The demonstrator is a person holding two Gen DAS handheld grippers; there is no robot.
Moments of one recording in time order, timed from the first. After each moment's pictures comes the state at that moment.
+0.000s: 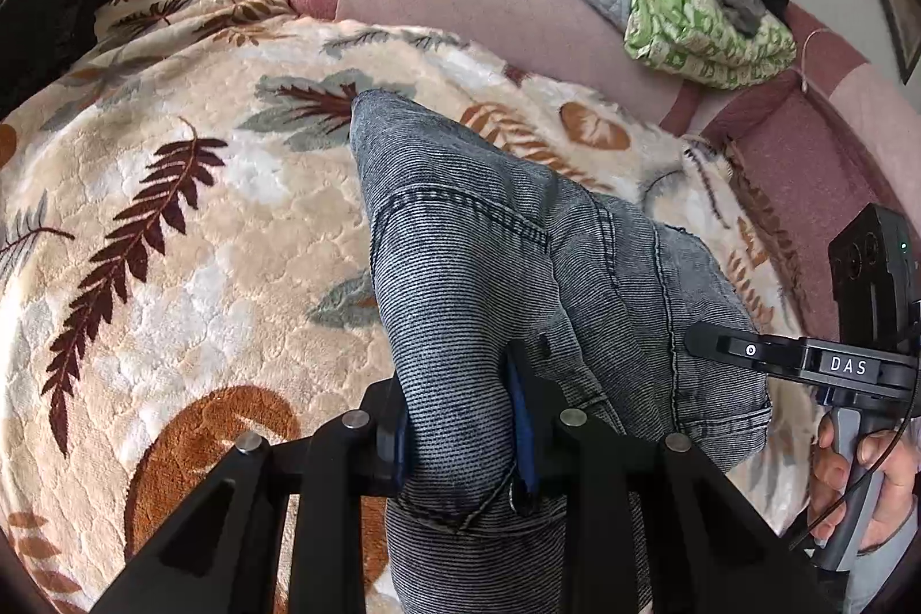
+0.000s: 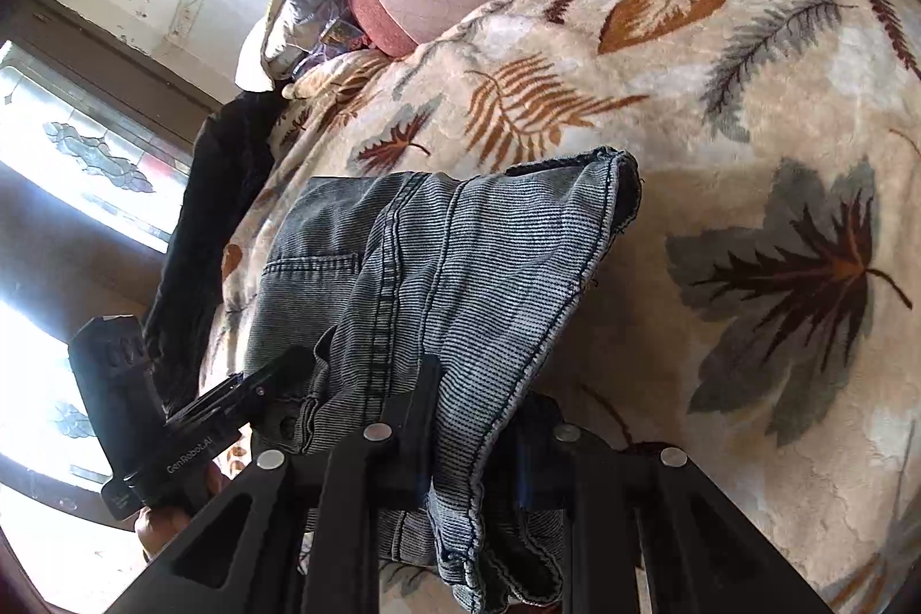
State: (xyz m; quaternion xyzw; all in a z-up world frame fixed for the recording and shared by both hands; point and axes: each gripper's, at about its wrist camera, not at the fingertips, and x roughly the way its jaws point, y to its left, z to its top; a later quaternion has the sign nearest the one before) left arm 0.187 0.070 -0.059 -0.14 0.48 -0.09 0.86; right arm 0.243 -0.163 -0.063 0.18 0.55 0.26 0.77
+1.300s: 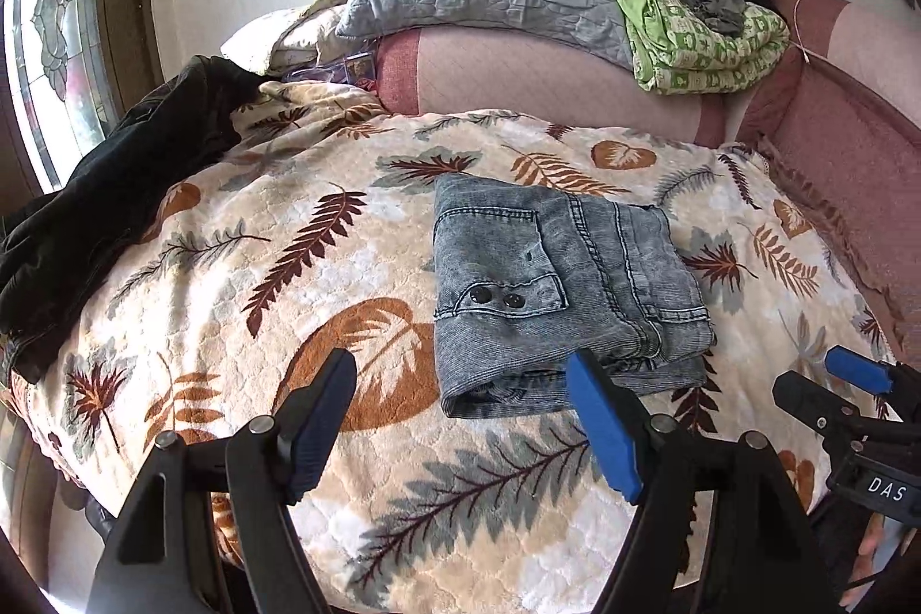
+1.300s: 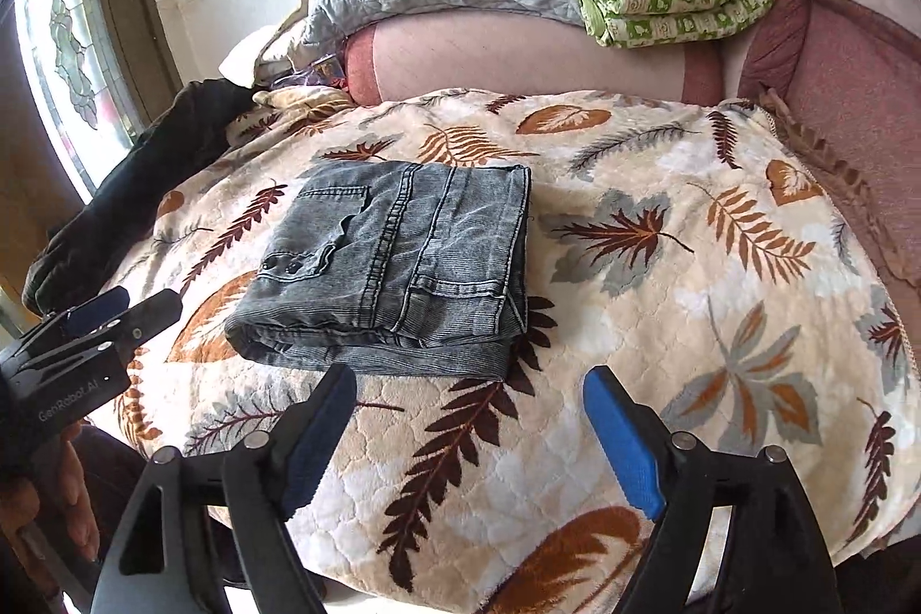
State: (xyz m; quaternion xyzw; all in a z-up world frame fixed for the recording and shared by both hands) left arm 0.024 0.042 0.016 -0.04 0.38 0.05 0.92; right arm 0.042 -0.167 0.008 0.01 0.42 0.12 0.90
